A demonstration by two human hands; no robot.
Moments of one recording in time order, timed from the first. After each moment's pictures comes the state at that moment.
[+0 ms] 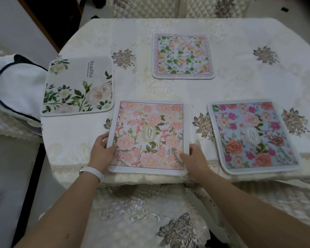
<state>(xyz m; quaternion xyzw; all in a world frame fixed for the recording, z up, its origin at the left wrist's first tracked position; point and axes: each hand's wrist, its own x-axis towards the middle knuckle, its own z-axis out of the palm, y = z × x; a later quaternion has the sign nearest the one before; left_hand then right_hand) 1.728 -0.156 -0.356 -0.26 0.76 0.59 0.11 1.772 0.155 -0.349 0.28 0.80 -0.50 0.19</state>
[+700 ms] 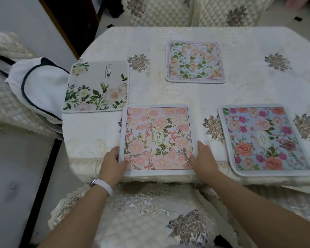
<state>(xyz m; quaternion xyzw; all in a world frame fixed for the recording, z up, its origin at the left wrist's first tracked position) 1.786 -0.164 -0.346 -0.18 0.89 0.40 0.13 1.779 0.154 -0.347 0.15 0.92 -0.31 0.17</state>
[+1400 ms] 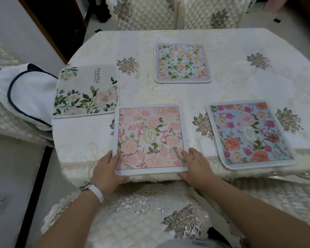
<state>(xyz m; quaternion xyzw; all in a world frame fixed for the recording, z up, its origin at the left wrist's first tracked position) 1.801 -0.173 -0.348 -0.01 0.97 0.16 0.20 1.818 0.166 -0.356 -0.02 0.97 -0.13 0.20</state>
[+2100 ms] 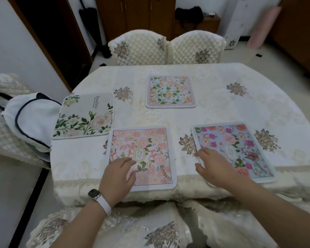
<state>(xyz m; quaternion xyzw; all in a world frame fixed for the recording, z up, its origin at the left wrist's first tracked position) 1.799 -0.082 -0.265 0.17 0.96 0.20 -0.07 1.792 0.259 -0.248 -0.07 0.99 -0.11 0.10</state>
